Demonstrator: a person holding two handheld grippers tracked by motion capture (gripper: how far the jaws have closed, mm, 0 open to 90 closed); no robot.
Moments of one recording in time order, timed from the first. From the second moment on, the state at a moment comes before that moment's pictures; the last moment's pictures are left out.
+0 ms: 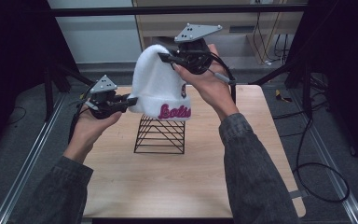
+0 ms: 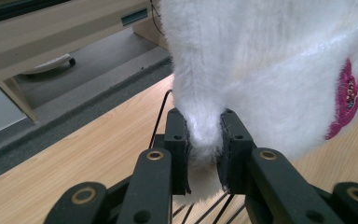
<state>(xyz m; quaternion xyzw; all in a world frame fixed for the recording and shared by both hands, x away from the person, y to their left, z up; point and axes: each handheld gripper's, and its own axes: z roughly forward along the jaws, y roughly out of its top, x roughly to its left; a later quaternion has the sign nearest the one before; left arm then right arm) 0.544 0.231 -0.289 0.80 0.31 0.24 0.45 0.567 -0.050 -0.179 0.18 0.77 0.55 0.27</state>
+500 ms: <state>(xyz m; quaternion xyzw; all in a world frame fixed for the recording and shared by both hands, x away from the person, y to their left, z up) 0.546 0.229 -0.311 0.81 0.32 0.23 0.43 0.591 -0.053 -0.216 0.21 0.78 0.54 0.24</state>
